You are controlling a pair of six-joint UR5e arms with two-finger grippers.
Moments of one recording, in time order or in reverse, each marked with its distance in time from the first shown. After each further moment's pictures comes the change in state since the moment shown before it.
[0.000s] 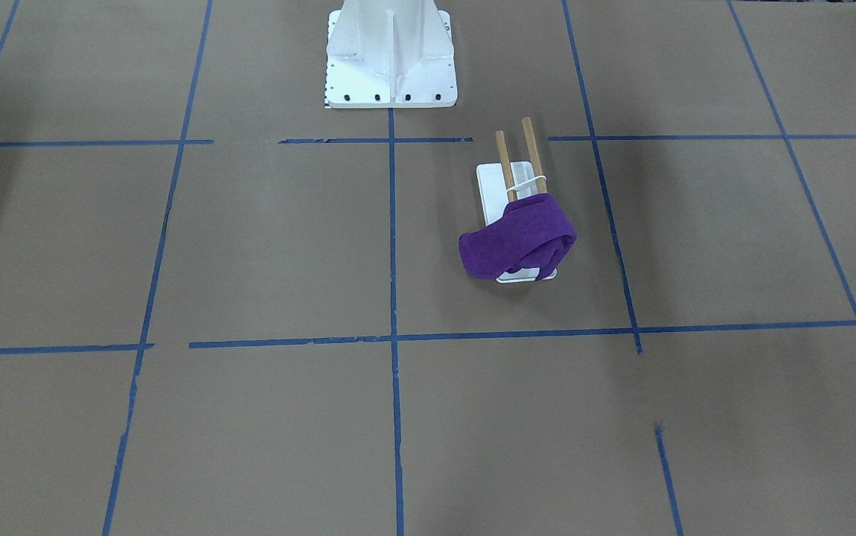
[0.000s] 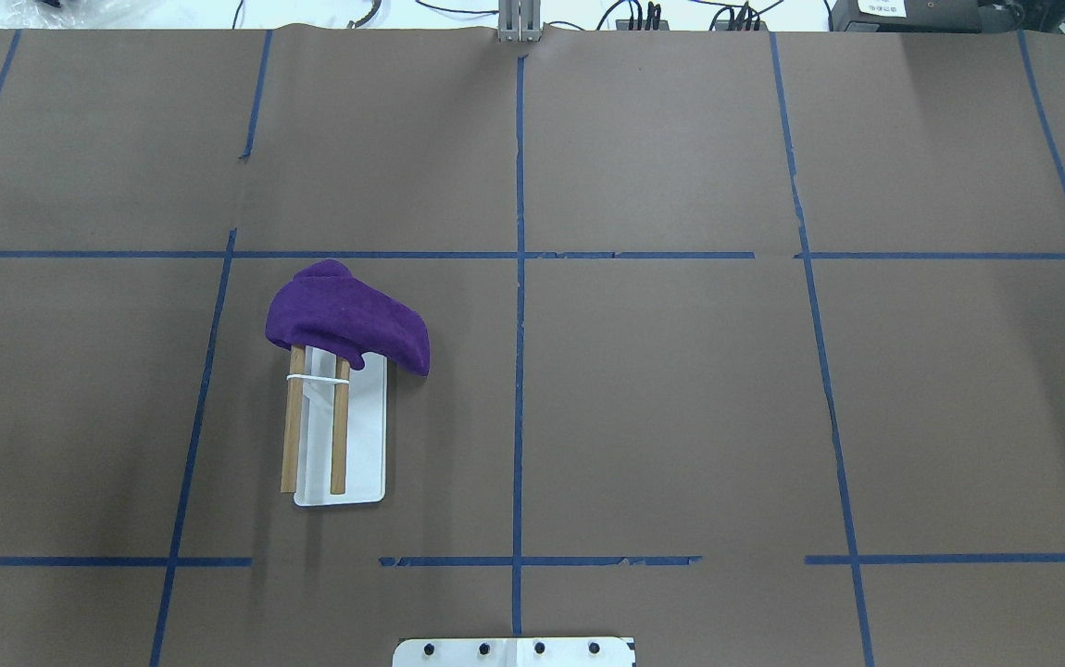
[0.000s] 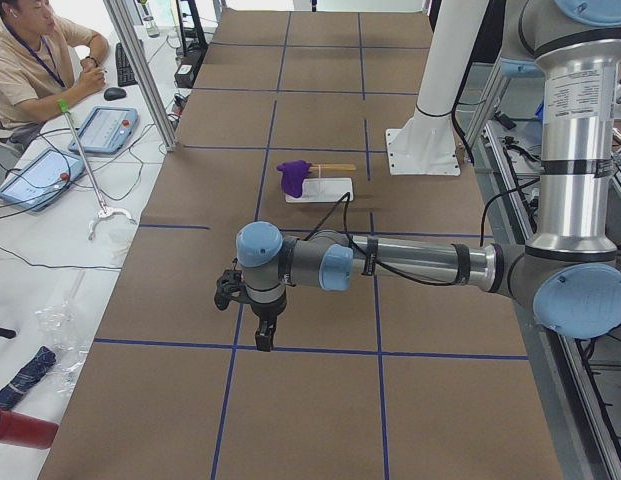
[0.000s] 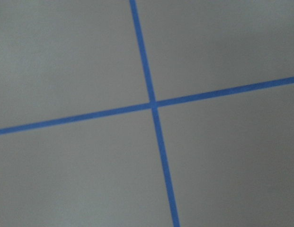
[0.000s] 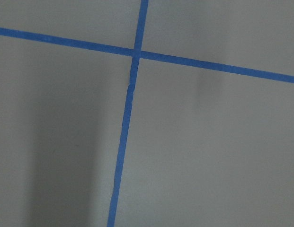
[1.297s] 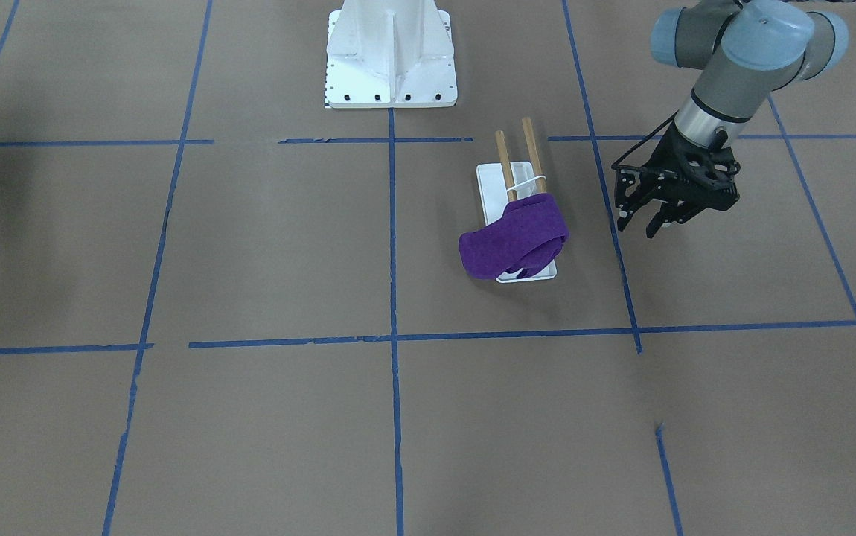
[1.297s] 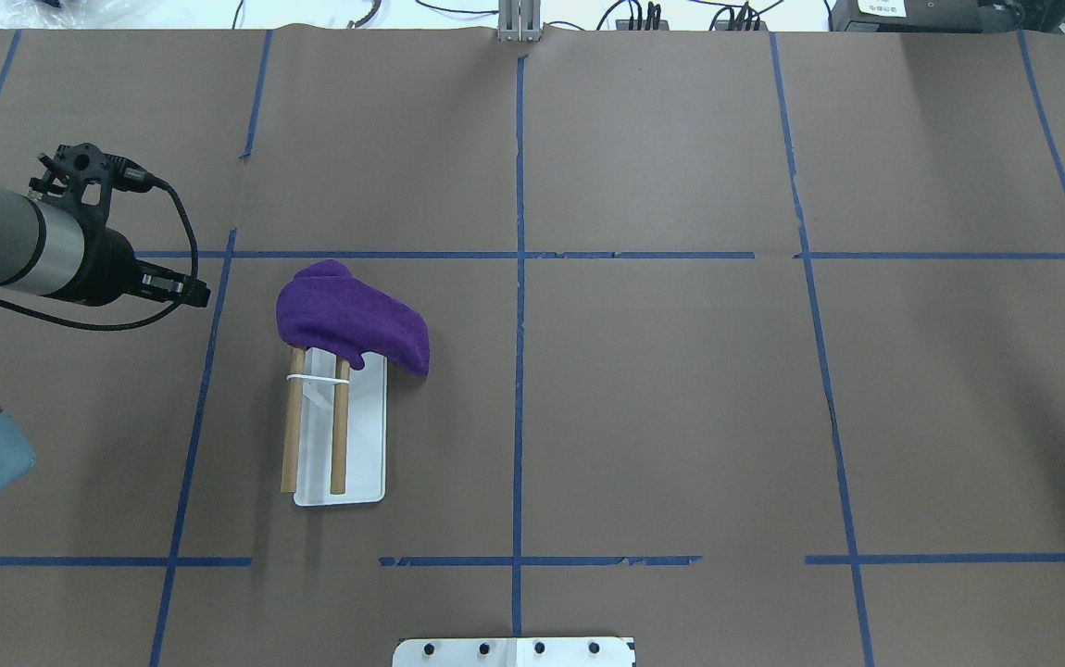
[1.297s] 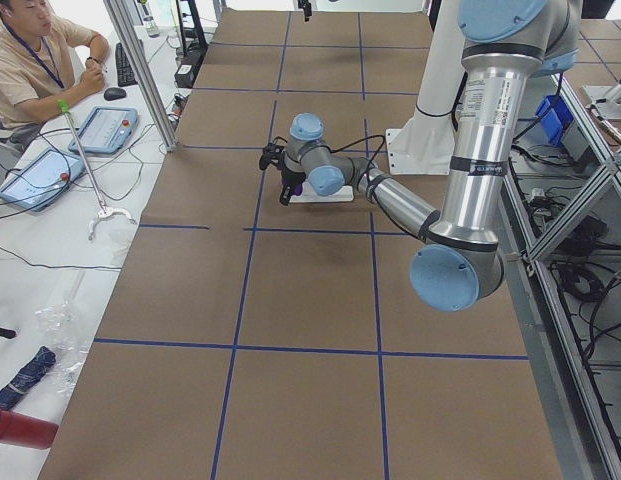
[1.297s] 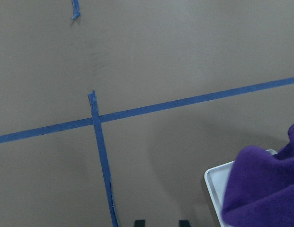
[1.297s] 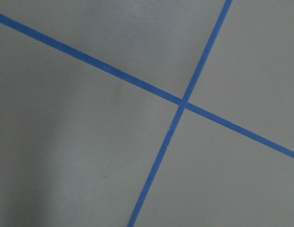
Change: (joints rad) left arm 0.663 -0.174 -0.242 -0.417 0.280 -0.738; right arm -0.195 0.041 0.130 0.000 -0.218 0.031
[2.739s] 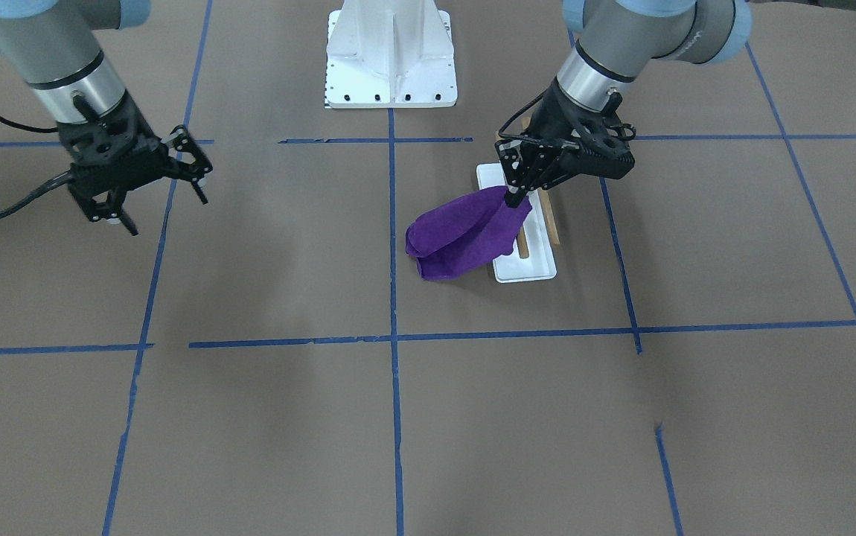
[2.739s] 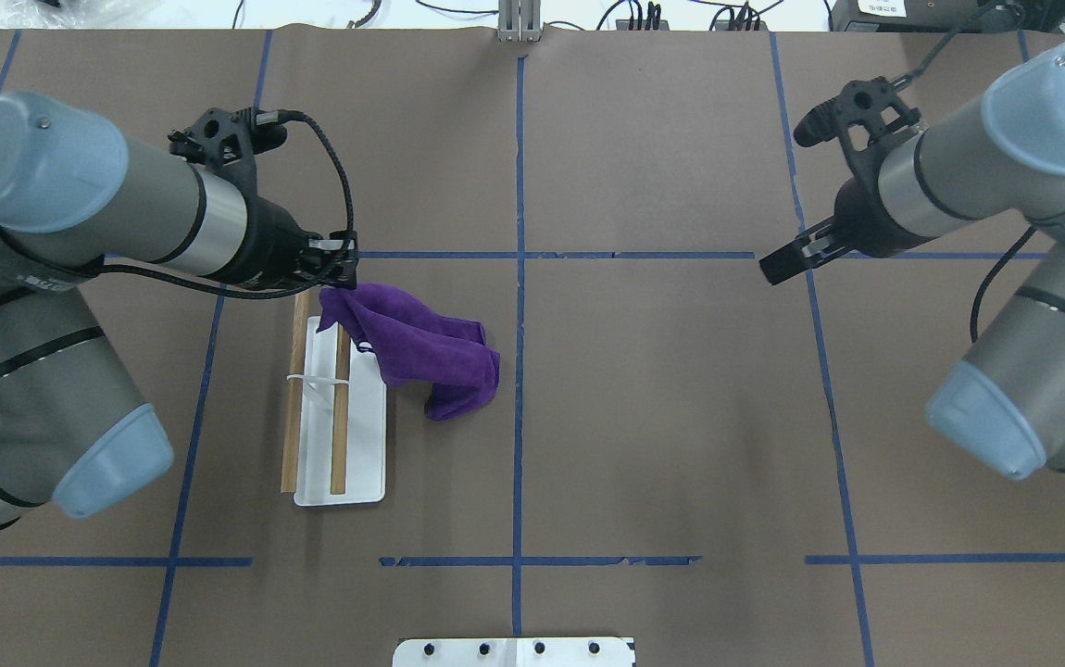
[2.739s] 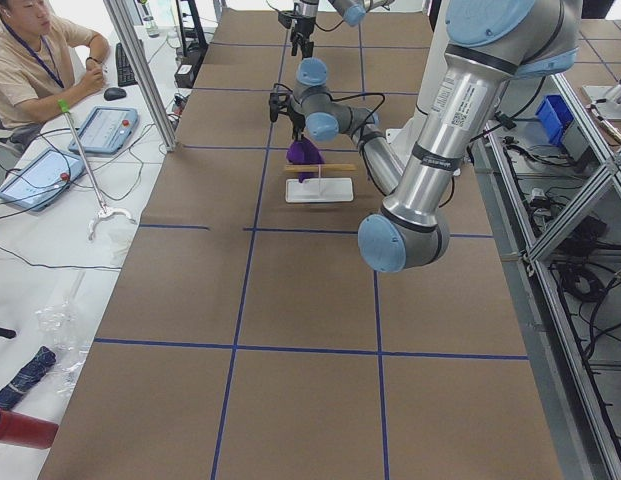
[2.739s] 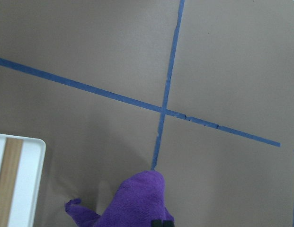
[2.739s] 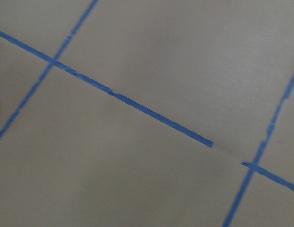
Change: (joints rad) left arm 0.117 -0.271 -0.031 0.102 -0.005 -0.520; right arm -0.466 0.322 0.241 0.027 -0.036 0.563
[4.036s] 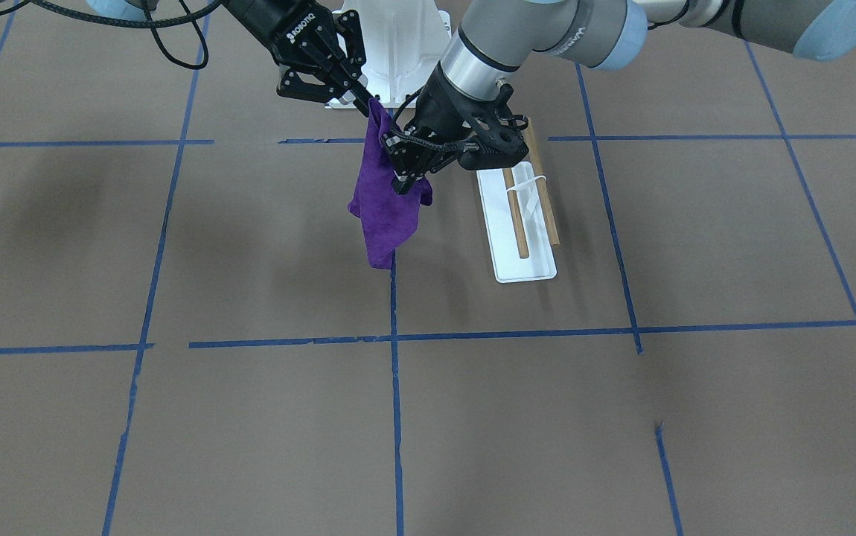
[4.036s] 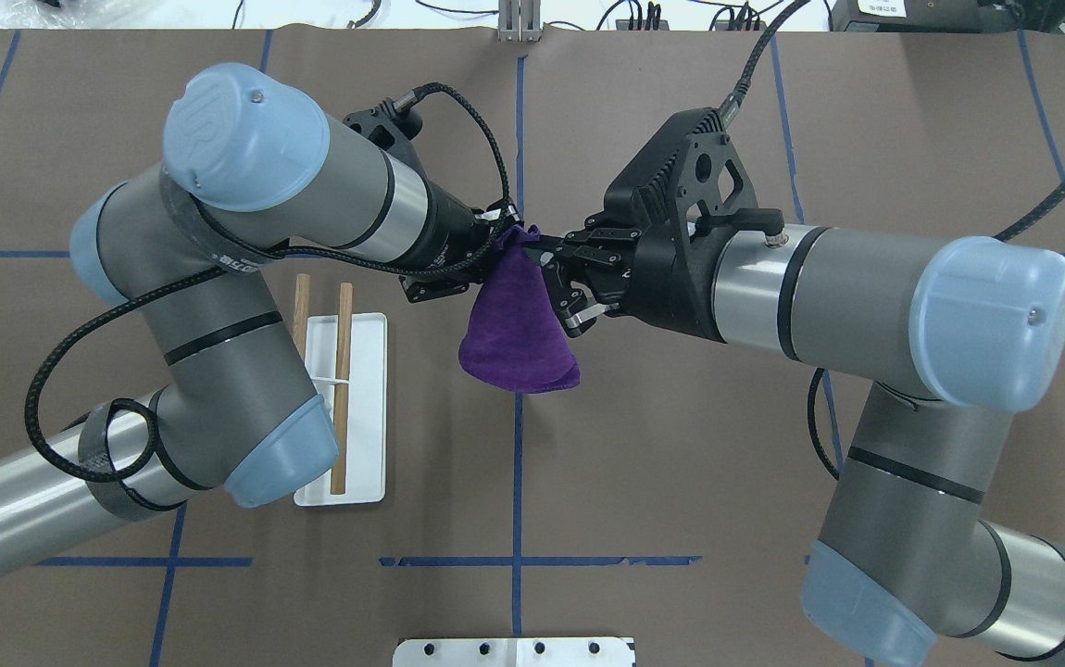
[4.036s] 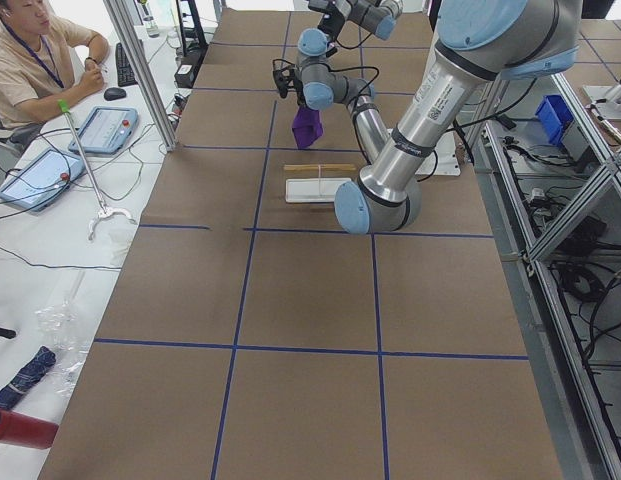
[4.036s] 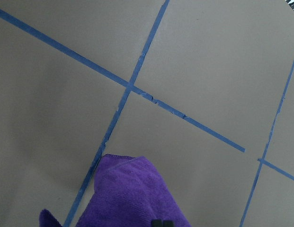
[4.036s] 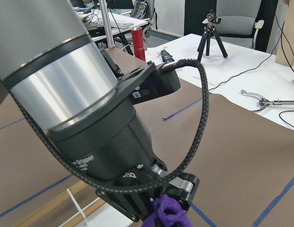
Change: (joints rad) left arm 0.093 -0.322 0.162 0.004 0.013 -0.489; right arm -0.367 0.179 0.075 0.614 -0.411 0.053
